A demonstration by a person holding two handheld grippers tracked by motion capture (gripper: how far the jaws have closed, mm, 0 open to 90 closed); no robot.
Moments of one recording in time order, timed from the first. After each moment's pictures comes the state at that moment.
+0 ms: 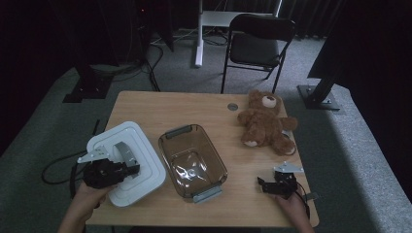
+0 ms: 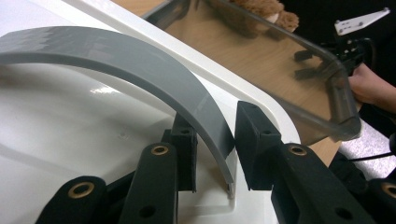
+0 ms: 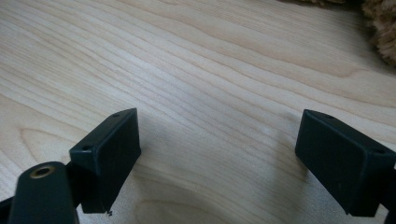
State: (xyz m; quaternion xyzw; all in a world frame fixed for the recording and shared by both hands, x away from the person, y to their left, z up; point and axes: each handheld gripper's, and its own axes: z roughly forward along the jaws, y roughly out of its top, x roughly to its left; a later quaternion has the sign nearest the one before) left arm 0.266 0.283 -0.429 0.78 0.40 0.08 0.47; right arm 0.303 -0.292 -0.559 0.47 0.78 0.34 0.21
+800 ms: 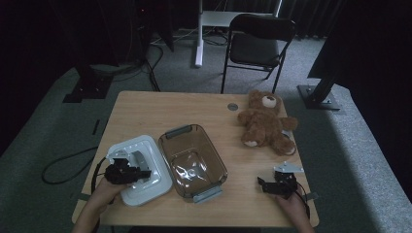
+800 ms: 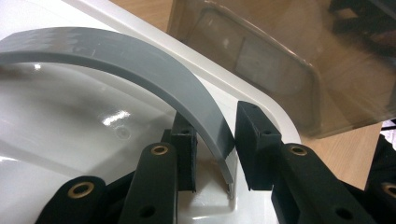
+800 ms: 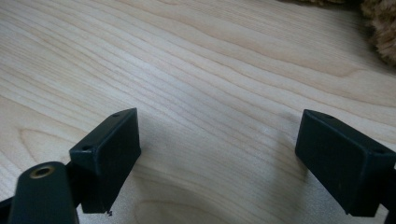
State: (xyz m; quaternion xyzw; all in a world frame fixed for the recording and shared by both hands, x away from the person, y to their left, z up) left arm 0.317 0.269 -0.510 0.81 0.41 0.00 0.43; right arm 0.303 -0.292 -0.559 0.48 0.78 0.34 0.21
